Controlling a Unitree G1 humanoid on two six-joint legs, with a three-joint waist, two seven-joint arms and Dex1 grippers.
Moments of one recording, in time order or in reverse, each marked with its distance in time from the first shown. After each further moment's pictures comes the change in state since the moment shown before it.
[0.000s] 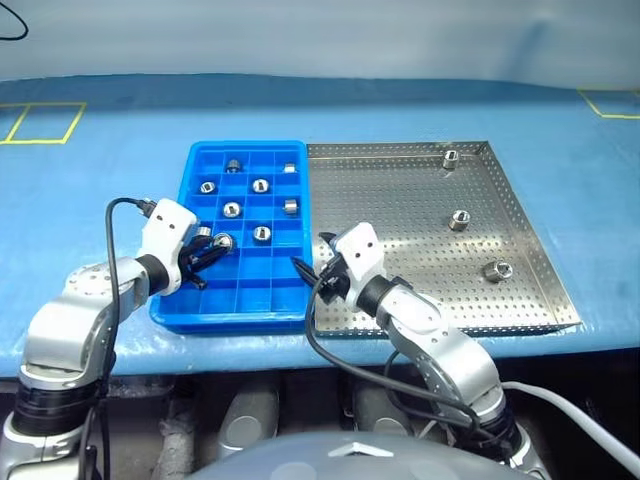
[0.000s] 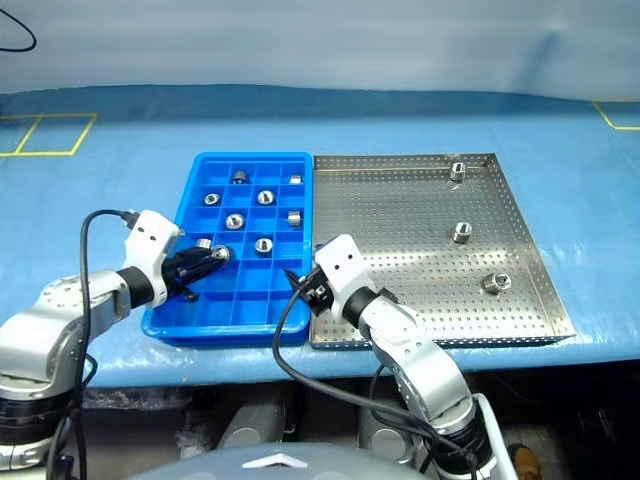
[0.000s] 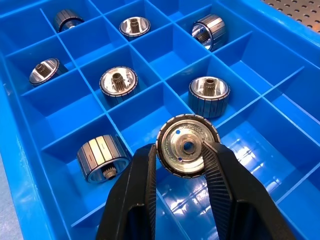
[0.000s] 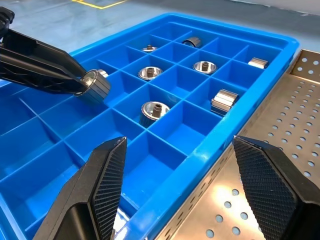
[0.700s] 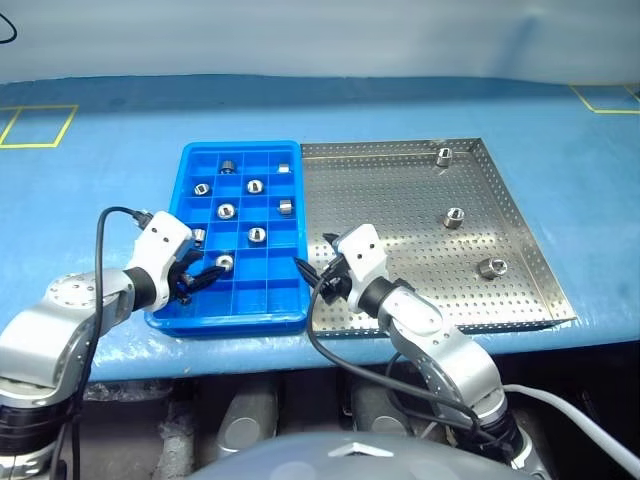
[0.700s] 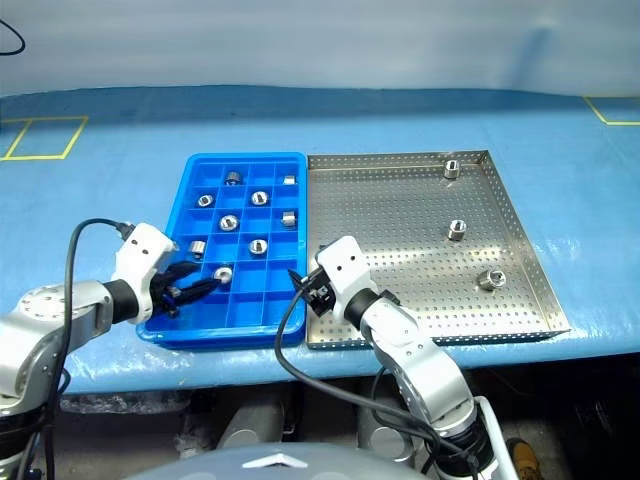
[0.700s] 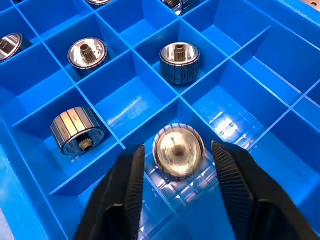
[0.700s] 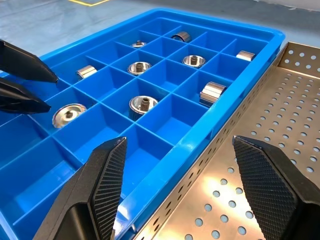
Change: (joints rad) left arm 0.068 0.088 0.030 -0.084 -0.078 0.080 -0.019; right arm 0.004 -0.002 -0.001 0.000 0.001 0.001 -0.003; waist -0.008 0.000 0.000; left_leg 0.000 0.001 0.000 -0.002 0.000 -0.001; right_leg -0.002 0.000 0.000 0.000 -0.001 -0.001
